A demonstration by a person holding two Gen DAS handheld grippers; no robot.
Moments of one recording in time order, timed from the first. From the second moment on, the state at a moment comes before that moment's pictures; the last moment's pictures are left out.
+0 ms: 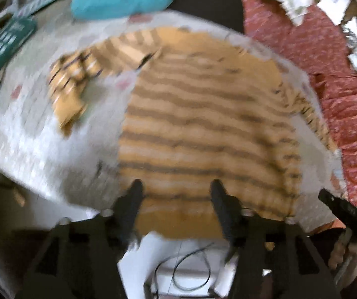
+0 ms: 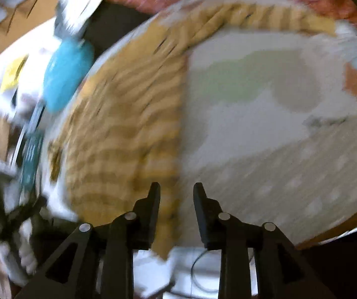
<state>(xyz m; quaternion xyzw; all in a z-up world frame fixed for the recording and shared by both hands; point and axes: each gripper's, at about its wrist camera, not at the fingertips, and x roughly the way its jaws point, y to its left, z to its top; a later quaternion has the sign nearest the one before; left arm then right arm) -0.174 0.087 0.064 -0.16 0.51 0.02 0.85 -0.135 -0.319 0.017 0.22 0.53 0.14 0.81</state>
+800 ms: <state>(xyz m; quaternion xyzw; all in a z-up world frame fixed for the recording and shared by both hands) -0.041 0.084 0.013 -0.16 0.48 0.01 0.86 0.066 -0.544 0.008 0.38 0.41 -0.22 0.80</state>
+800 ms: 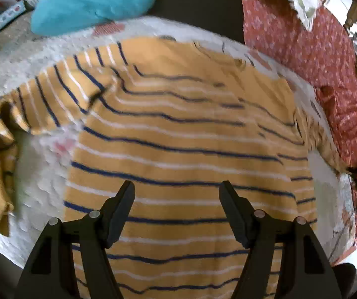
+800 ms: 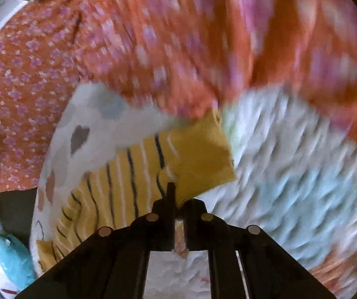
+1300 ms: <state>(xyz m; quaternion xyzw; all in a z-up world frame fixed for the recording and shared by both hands) -0.048 0.187 0.022 -0.24 0.44 0.10 0.86 0.123 -0.372 0.196 0.14 0.35 -0.09 0.92</state>
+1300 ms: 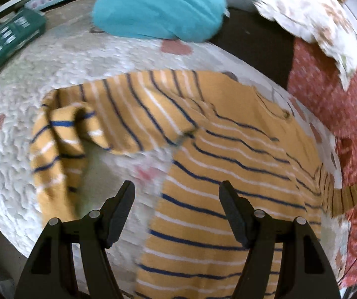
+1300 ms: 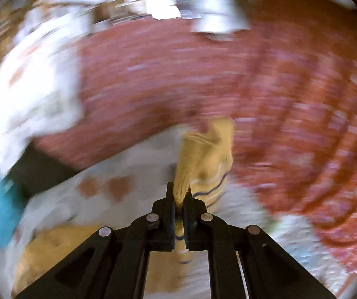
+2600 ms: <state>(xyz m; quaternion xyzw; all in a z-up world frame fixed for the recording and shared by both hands) 0.028 0.137 0.034 -0.27 0.46 -0.01 0.85 0.095 -0.240 0.022 0.14 0.53 0.06 0.84</state>
